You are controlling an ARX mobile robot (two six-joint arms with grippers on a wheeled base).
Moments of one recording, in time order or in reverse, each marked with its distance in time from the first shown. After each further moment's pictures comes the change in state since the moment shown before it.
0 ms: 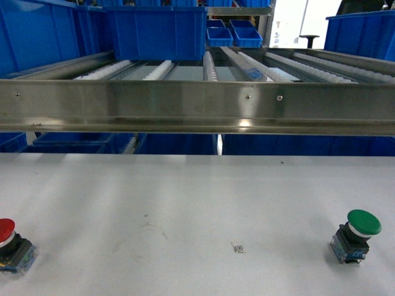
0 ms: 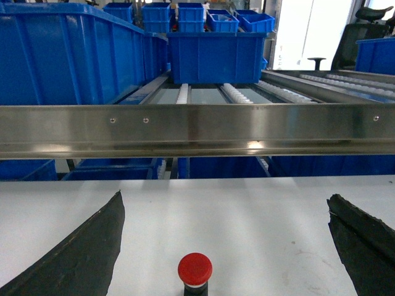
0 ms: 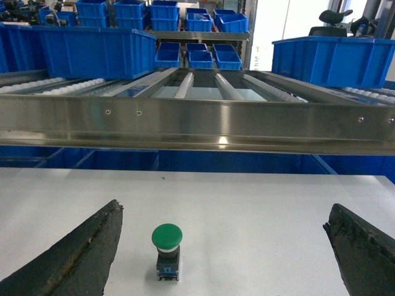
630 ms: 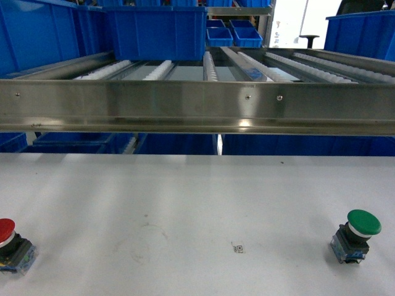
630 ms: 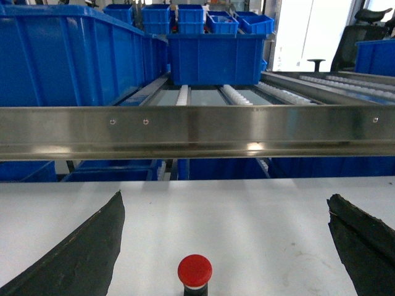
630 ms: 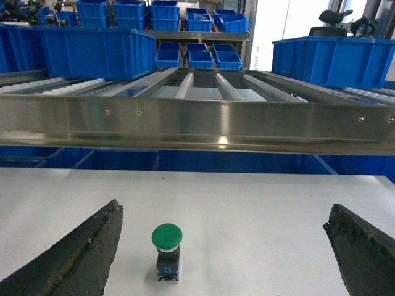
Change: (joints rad) left arm 0.002 0.001 0.000 0.009 0.000 0.000; right arm 0.000 0.000 0.000 0.000 0.000 0.000
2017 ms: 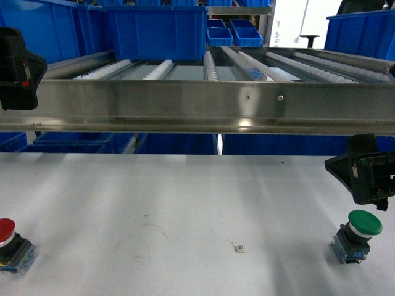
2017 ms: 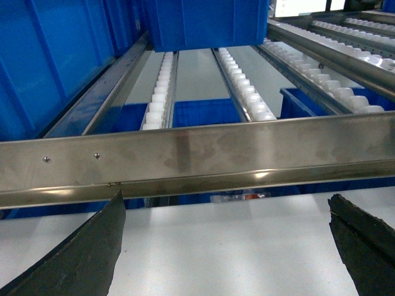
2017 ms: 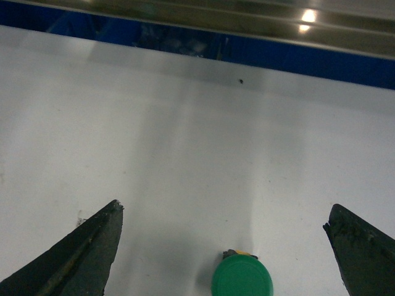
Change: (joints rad) left arm -0.089 1.360 0.546 0.624 -0.075 0.036; right arm 0.109 1.580 0.689 0.275 -0.148 -0.039
